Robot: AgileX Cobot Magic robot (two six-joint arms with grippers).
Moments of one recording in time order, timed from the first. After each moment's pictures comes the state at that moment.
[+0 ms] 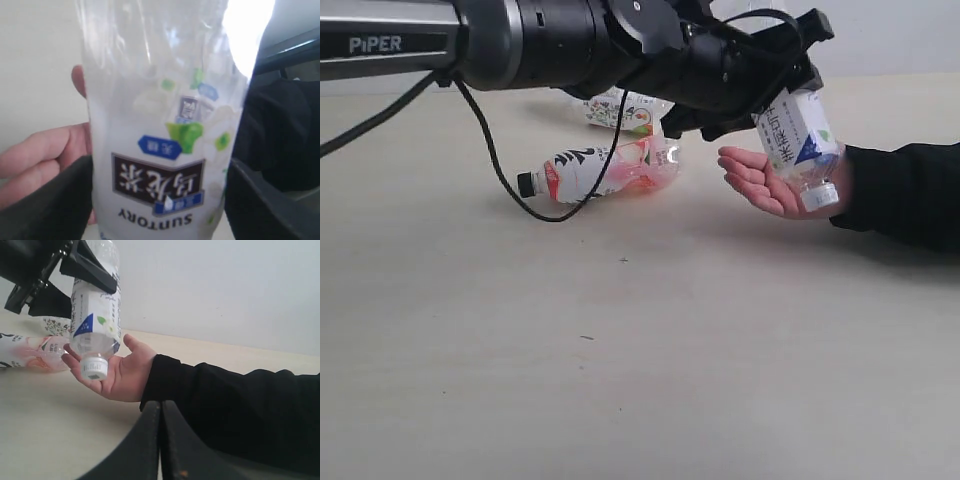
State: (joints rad) left arm -0.80 2.14 -1.69 -0.84 0.27 -0.08; right arm 0.24 0.01 0.00 0.21 0.26 -0.31
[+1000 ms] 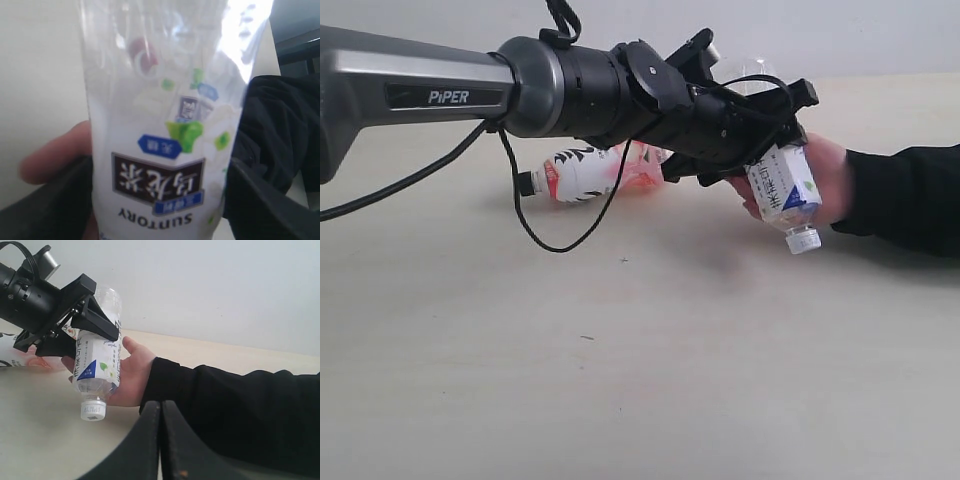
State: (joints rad) left arm -0.80 2.25 -1.69 -0.93 0.25 0.00; right arm 0.24 0.01 0.00 0.21 0.26 -0.31
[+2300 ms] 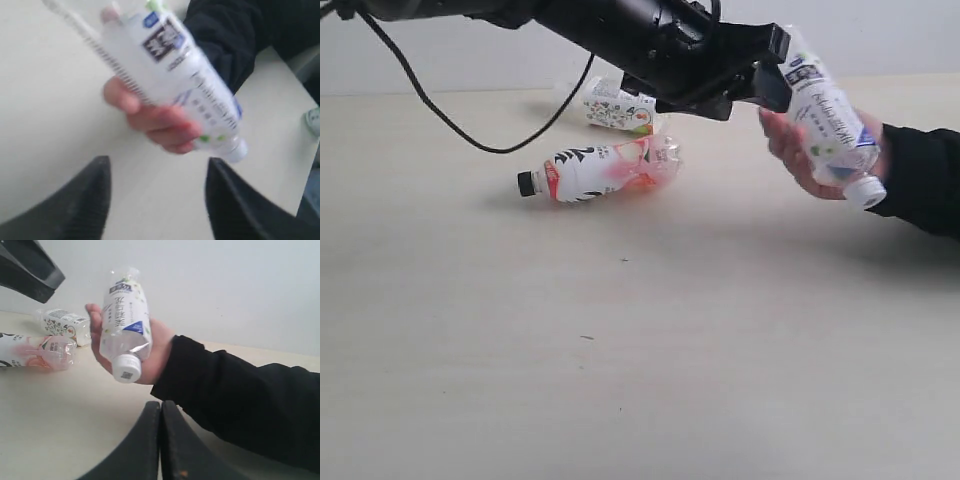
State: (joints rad) left arm -0.68 2.03 -1.69 -0.85 0.71 0.44; right arm 0.24 0.01 0.00 0.21 0.26 -0.31
